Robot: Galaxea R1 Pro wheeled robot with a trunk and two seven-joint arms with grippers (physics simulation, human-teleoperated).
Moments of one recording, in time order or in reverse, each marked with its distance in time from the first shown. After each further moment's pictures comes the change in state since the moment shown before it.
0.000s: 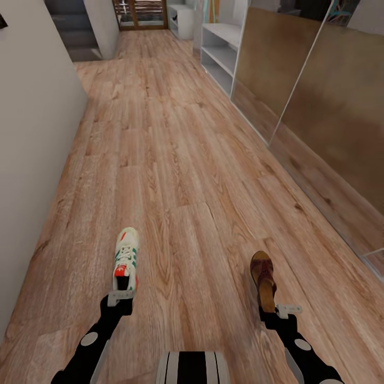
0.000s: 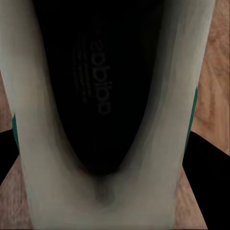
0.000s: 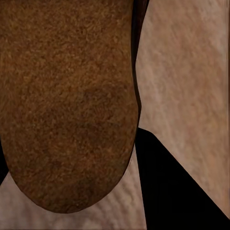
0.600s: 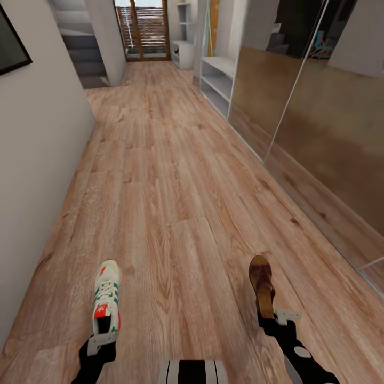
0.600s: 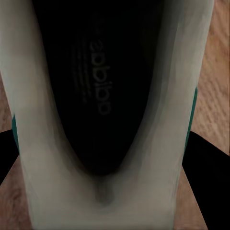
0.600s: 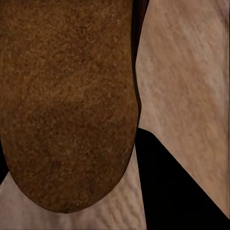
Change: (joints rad) left arm 0.093 0.024 0.162 0.268 -0.003 -0.277 -0.002; right arm 0.000 0.003 0.000 0.070 0.003 -0.059 0.000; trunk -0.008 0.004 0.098
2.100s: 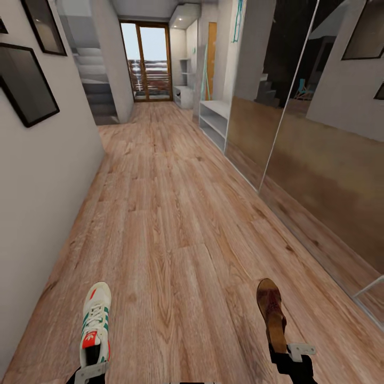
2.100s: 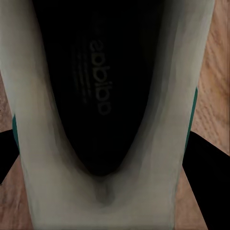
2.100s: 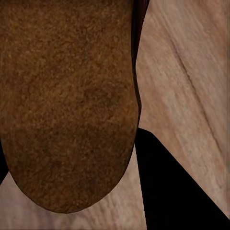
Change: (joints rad) left arm 0.086 0.017 0.026 0.077 0.003 -0.068 0.029; right arm 0.098 -0.045 -0.001 0.129 0.012 -0.157 -0.010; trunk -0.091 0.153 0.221
